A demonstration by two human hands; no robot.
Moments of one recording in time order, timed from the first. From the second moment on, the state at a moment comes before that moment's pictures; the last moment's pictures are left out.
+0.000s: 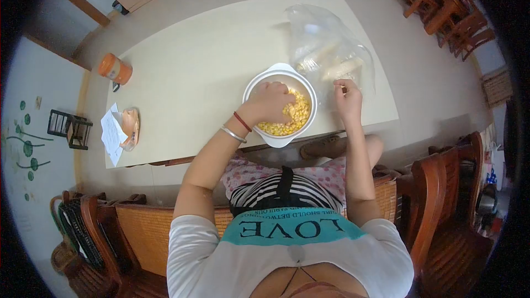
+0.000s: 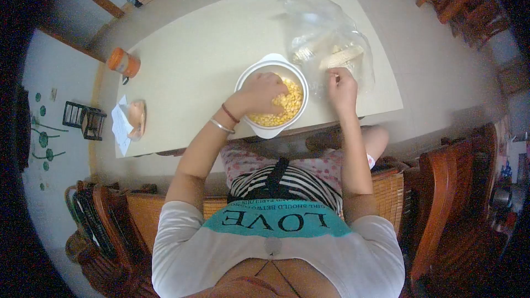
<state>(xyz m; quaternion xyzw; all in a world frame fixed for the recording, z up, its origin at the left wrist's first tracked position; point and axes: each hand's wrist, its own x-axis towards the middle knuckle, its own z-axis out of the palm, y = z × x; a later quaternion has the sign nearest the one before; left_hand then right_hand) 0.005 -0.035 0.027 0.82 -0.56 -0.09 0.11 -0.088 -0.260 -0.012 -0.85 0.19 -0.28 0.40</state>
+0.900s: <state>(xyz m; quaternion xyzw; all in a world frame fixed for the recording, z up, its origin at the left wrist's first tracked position) 0.013 -0.042 0.019 0.77 -0.63 -0.03 0.07 -0.112 -0.281 -0.109 -0.75 0.19 -0.36 0.52</state>
